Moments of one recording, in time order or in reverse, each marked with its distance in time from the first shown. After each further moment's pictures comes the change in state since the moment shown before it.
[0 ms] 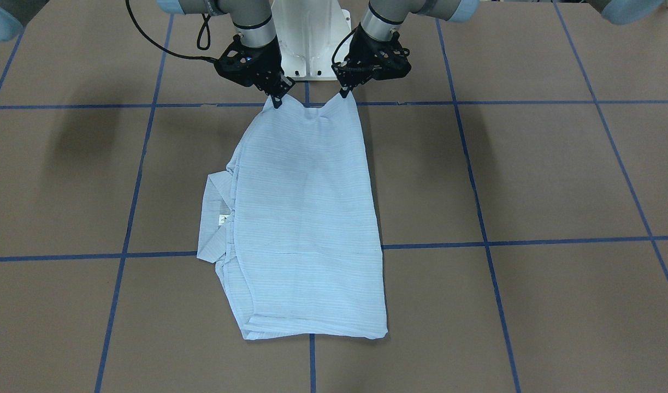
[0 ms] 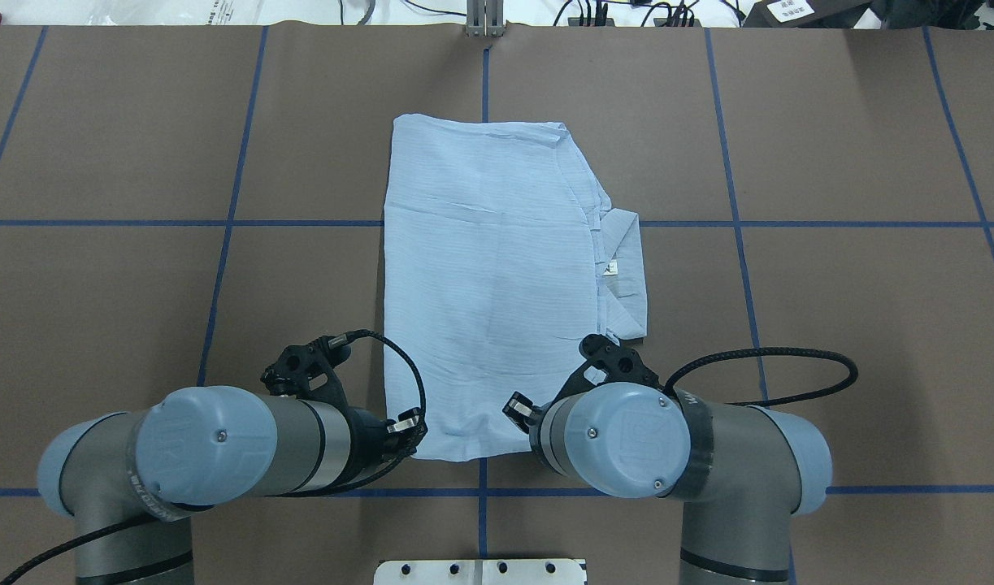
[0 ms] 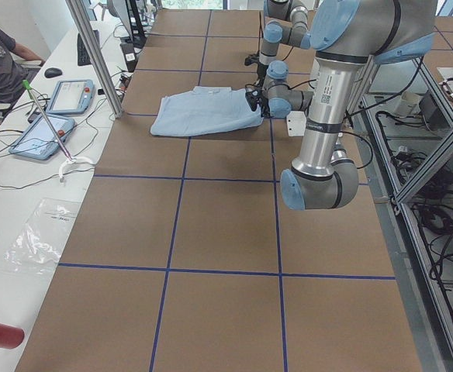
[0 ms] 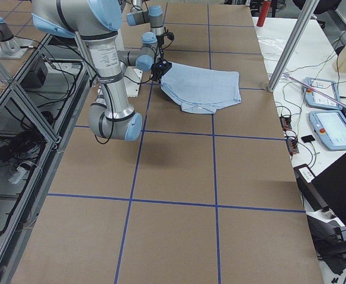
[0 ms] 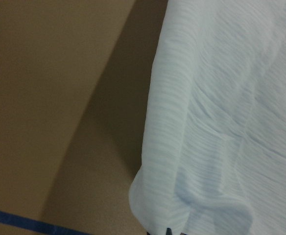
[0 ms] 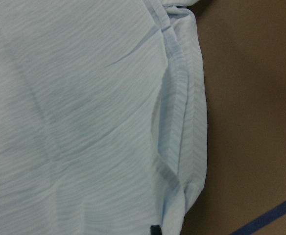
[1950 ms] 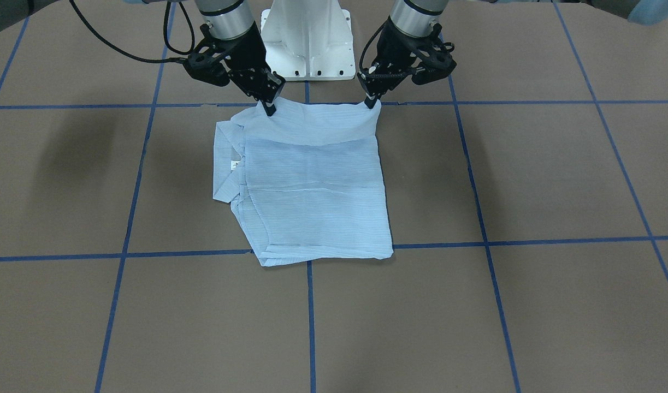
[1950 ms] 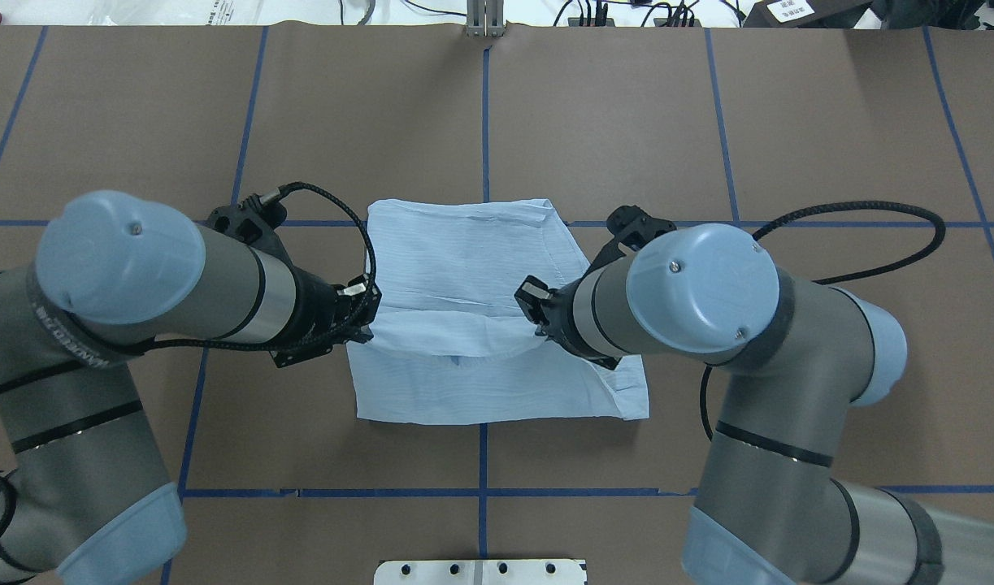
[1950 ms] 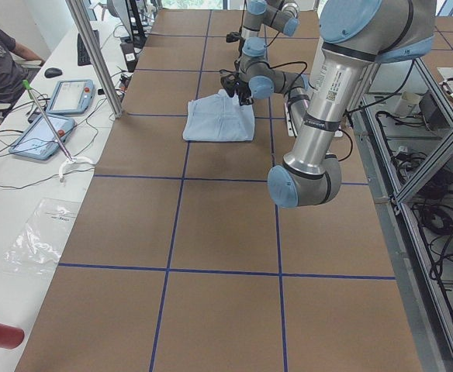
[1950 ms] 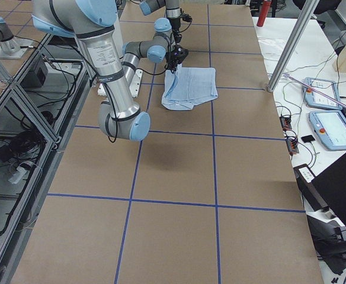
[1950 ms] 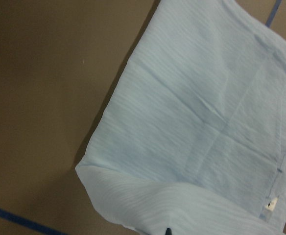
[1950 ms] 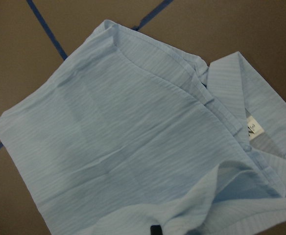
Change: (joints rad) left arm -0.289 -0.087 -0.015 0.188 -0.175 0.022; right arm 0.231 0.080 0.013 0.002 0.110 -0.140
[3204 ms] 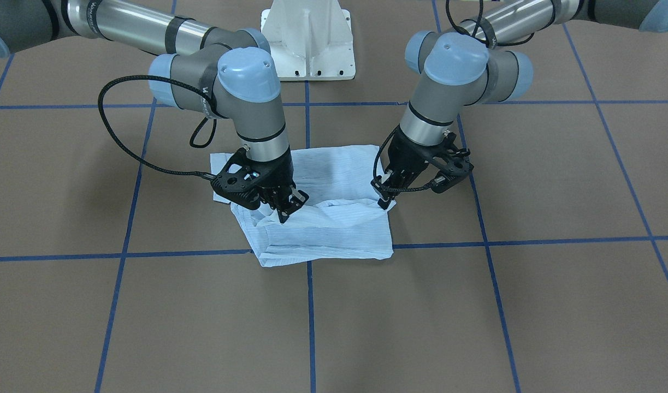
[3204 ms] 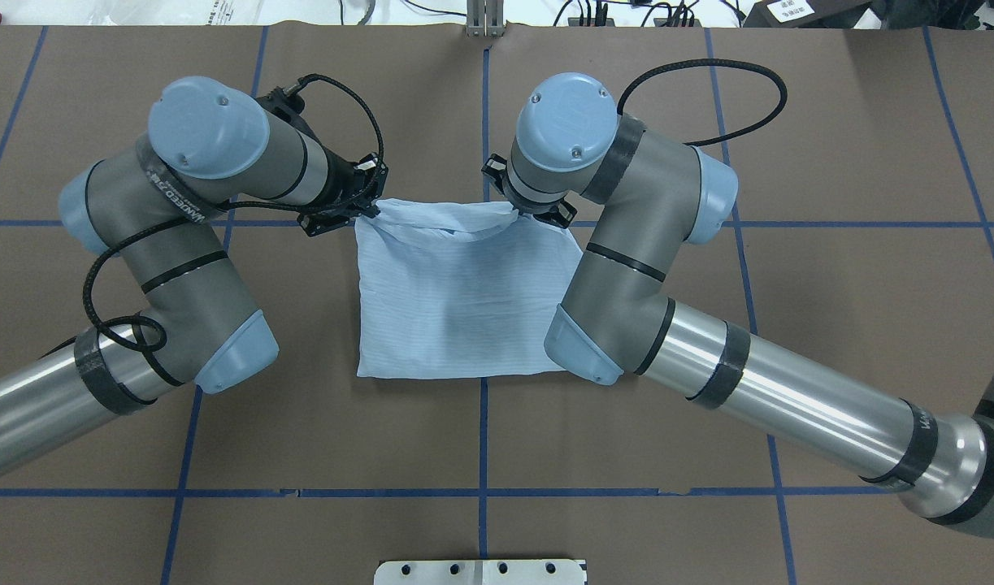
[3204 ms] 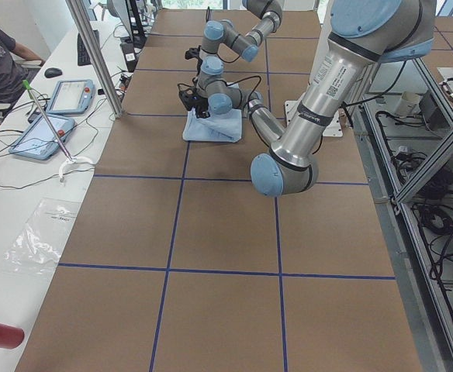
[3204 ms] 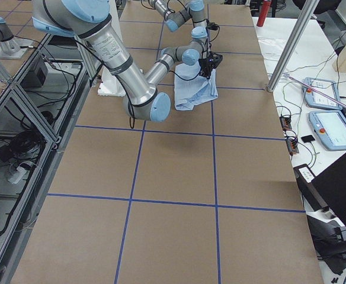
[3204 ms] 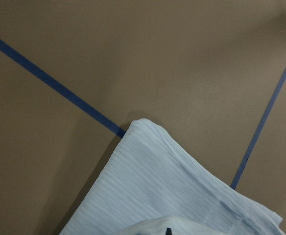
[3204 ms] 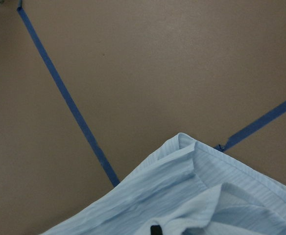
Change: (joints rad) left arm -0.173 -0.146 0.458 -0.298 0.003 0.048; right arm 0.171 0.286 -0.587 0.157 0.020 -0.167
